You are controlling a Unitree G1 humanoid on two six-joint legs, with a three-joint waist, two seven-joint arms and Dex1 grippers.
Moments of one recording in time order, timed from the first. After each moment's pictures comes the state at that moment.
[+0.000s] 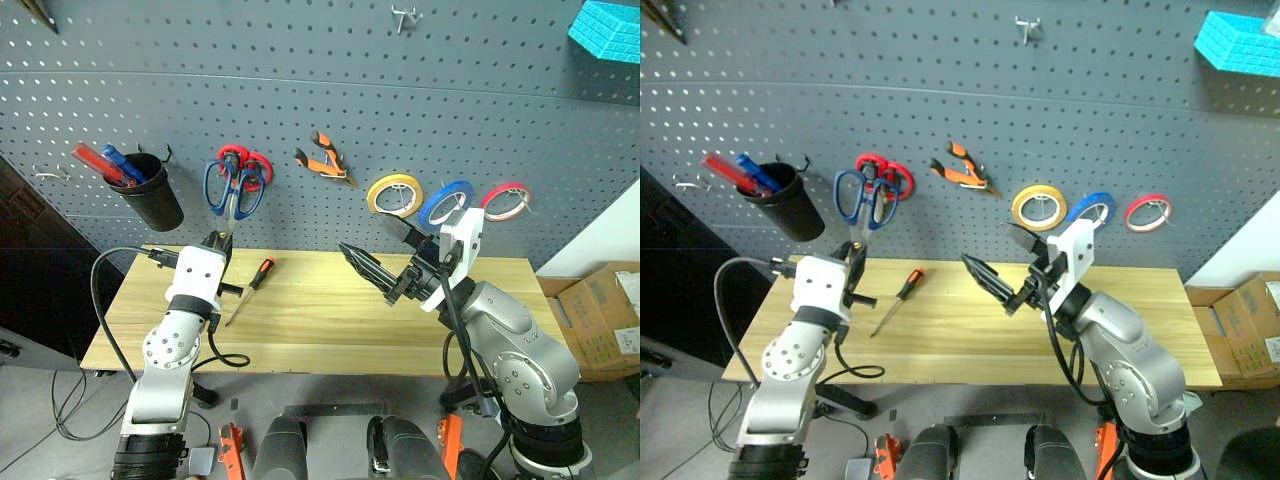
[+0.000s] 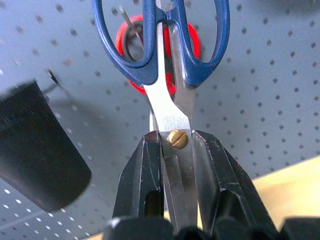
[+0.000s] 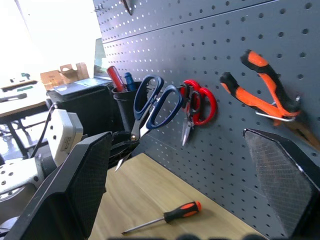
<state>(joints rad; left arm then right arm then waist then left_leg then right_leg) -0.07 0.37 0.12 -0.14 0.07 0.01 -0.17 -0.25 -0.23 0.07 -0.60 0.56 0.60 0.43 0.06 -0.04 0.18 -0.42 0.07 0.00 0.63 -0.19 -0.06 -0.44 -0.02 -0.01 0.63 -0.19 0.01</state>
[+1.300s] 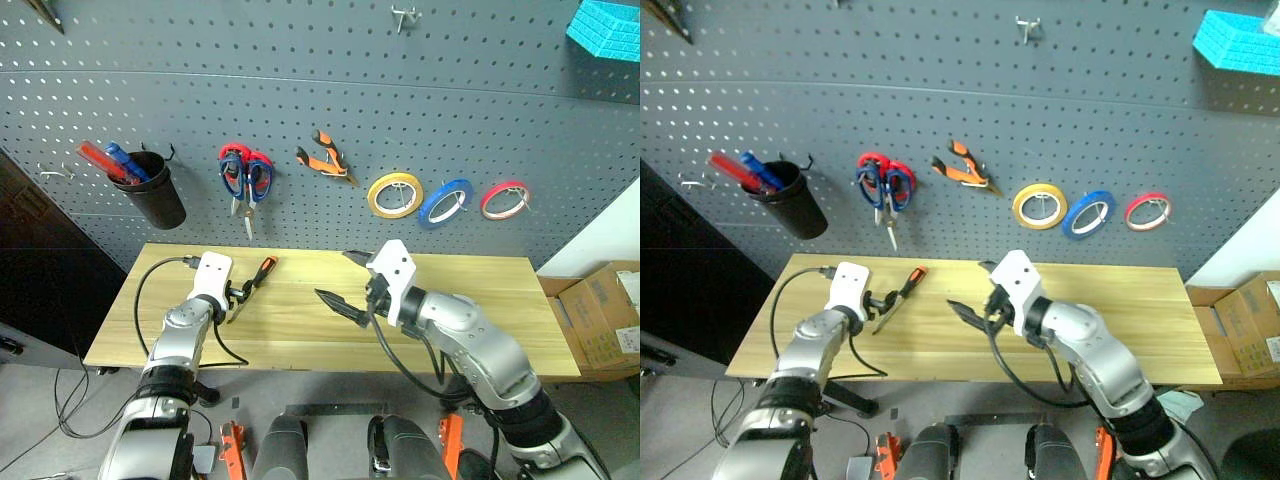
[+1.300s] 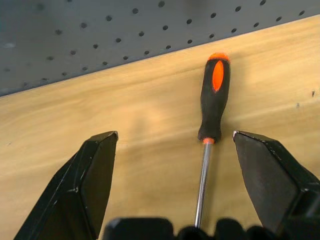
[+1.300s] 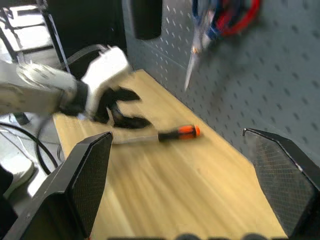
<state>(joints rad) -0.48 0.41 0.08 0.68 0.00 0.16 -0.33 -0.35 -0.29 0.36 -0.36 0.26 0.53 0.48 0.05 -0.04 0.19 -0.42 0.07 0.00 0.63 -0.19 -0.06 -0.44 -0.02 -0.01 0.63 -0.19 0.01</state>
